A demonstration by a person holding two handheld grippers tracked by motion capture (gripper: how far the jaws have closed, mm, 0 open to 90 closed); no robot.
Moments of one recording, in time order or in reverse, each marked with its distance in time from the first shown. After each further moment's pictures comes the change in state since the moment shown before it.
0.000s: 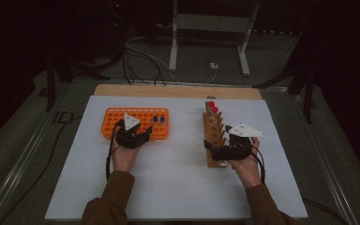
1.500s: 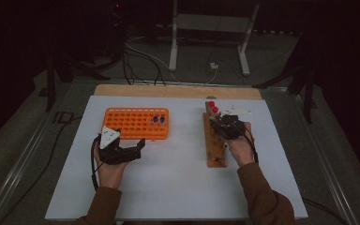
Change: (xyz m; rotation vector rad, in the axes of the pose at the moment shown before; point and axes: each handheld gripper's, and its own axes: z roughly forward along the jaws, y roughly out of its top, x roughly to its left) left arm -0.001 -0.020 -0.071 -0.139 -0.036 -0.100; right arm -0.040 0.018 0.060 0.173 -0.148 0.002
